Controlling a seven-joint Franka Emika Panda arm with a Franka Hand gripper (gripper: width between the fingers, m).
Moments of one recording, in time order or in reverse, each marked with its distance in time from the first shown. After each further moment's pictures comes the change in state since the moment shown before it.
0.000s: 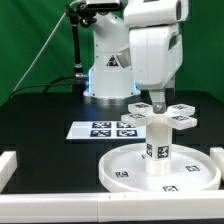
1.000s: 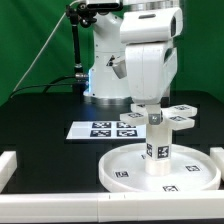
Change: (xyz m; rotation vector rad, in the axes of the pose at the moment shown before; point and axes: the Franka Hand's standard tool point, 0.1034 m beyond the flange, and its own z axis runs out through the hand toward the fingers) arm -0.006 -0.005 0.016 0.027 -0.010 -0.010
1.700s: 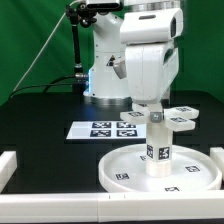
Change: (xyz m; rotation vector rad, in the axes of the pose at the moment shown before) arm 0.000 0.000 0.000 0.001 0.000 0.010
